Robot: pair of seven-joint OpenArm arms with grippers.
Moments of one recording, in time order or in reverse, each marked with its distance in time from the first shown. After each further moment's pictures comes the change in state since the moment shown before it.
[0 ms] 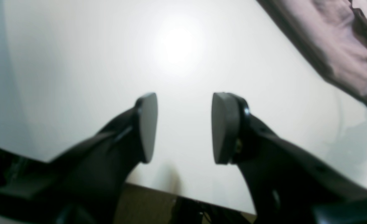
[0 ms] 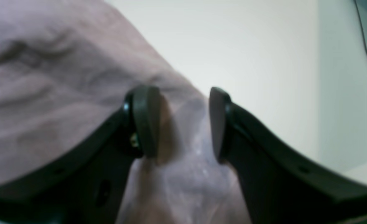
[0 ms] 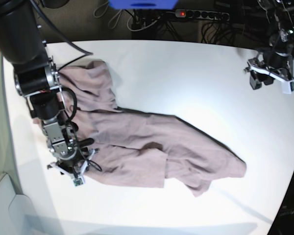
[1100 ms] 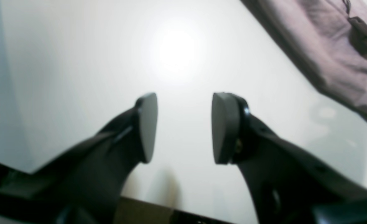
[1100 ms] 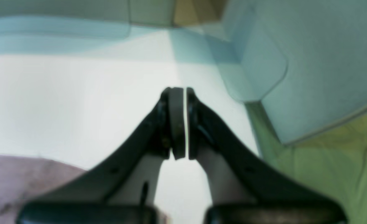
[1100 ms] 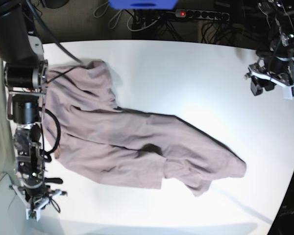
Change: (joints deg) left arm -2.5 0.0 0.0 -0.3 0.0 -0.1 -0.1; right arm -1.8 4.6 19.9 26.0 0.4 -3.5 -11.9
